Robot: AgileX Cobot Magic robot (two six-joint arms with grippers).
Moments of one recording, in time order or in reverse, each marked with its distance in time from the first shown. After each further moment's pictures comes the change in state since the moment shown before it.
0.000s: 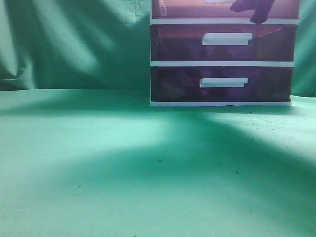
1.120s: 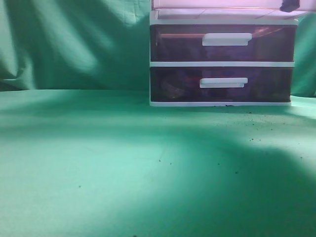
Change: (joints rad) left arm -0.001 0.000 0.000 0.057 0.031 0.002; right arm 0.000 -0.285 0.326 -0.115 -0.022 -0.069
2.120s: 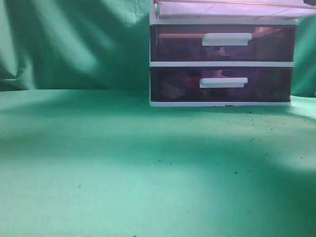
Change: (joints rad) left arm -0.002 0.169 -0.454 -0.716 -0.150 0.639; right arm 0.009 -0.131 0.149 -0.007 0.017 0.058
